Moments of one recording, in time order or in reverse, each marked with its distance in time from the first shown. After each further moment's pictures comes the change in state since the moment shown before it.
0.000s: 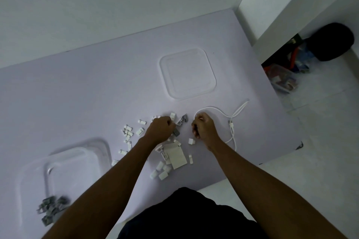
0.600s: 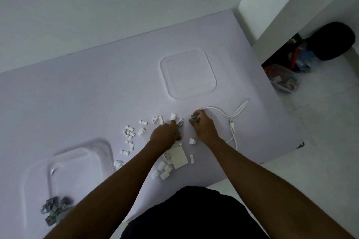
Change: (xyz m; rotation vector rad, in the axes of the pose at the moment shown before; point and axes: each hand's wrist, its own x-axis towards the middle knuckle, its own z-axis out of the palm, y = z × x) left_hand -0.012 0.012 0.017 0.409 -0.089 0.043; right_hand 0.013 0.006 0.000 -0.511 0.033 -0.185
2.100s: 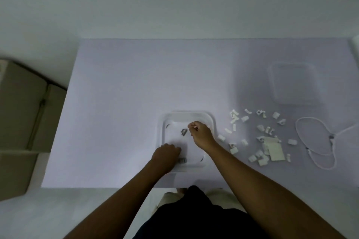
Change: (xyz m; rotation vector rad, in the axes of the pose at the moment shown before) left_hand -0.284 -0.322 0.029 0.130 -0.019 -0.042; right_hand -0.185 -0.198 0.322 -0.079 -0.418 -0.049
